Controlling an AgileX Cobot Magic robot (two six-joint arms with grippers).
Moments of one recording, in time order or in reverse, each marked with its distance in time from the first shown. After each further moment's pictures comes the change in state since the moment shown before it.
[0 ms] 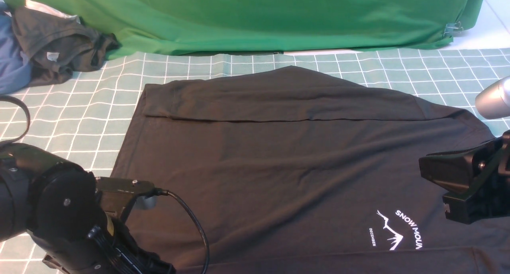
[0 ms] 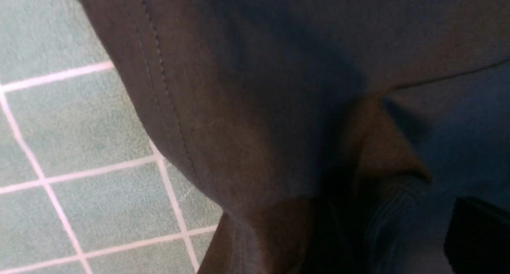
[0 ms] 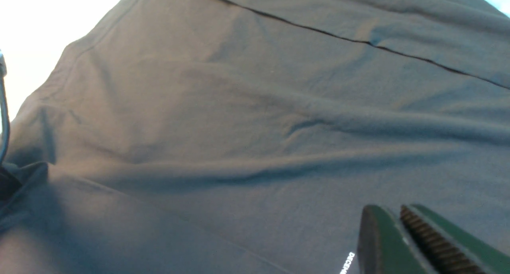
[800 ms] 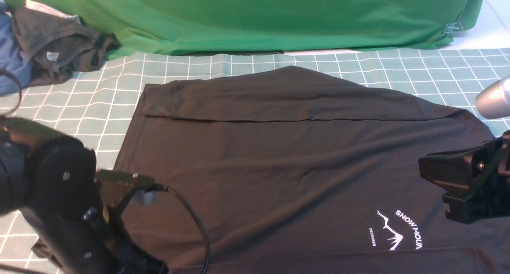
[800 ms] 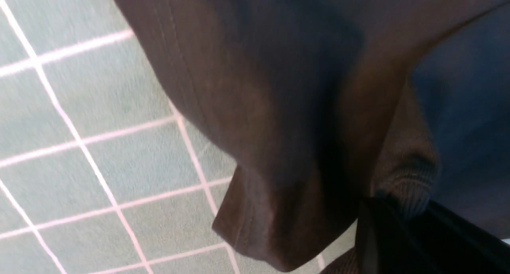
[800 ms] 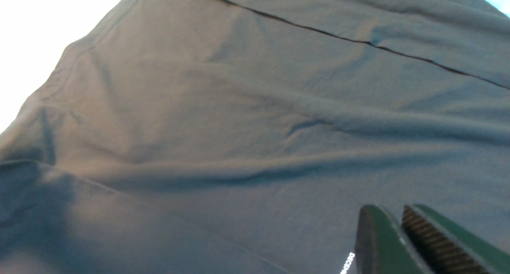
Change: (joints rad) right arm 0.000 0.000 0.000 0.000 -0.001 0.000; left arm 0.000 0.001 -0.116 0.016 0.195 0.043
